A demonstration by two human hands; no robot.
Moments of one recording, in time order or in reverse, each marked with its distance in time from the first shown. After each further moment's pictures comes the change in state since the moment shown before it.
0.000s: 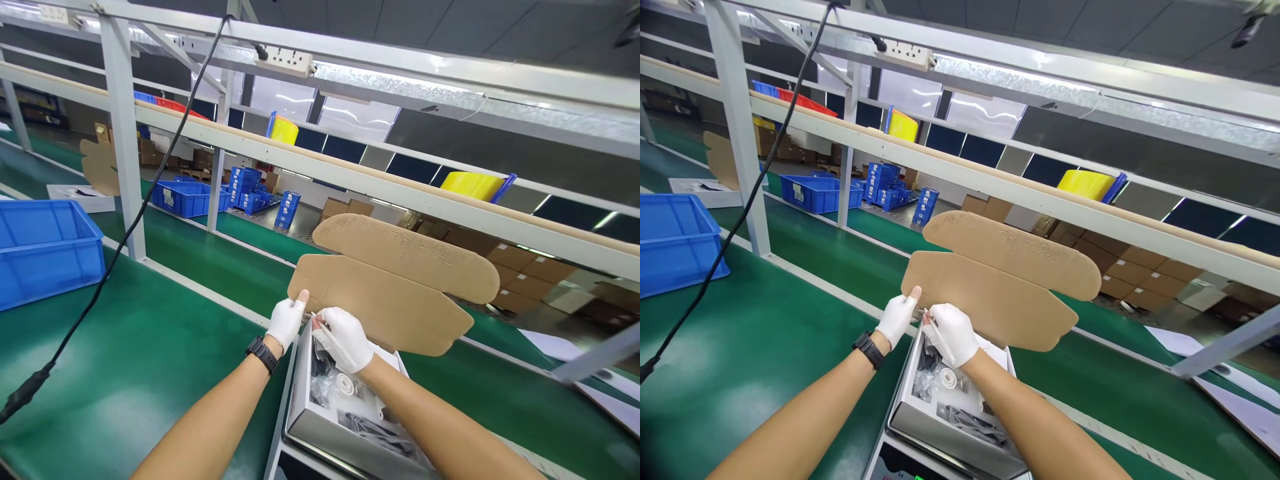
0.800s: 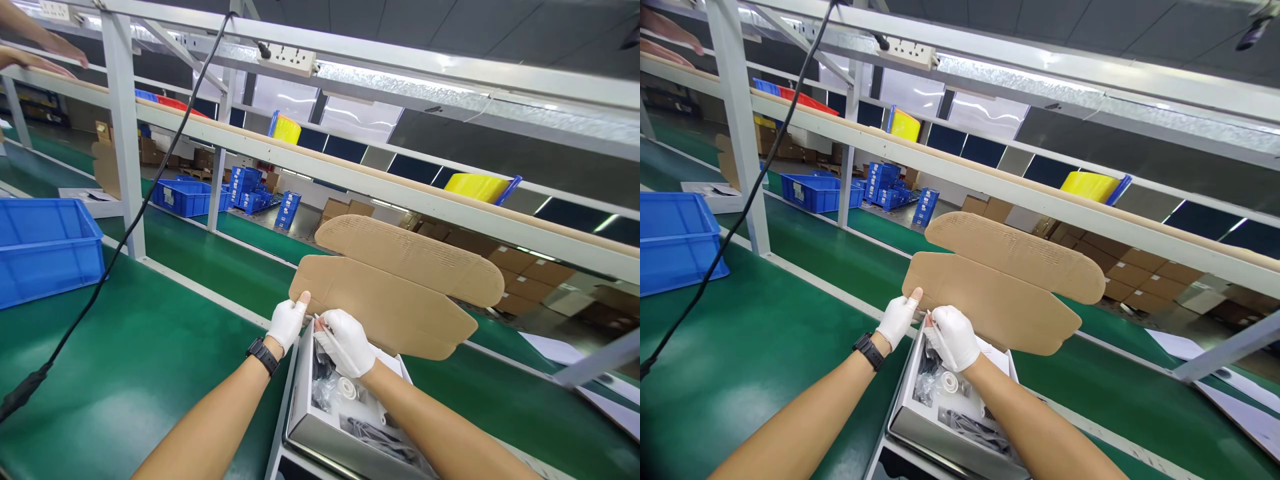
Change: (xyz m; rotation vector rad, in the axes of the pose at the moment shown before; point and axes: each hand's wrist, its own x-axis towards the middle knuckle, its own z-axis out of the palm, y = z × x) left_hand 0.003 -0.002 0.001 0.007 0.012 -0.008; right_hand -0.002 0.000 -0.001 0.062 0.007 -0.027
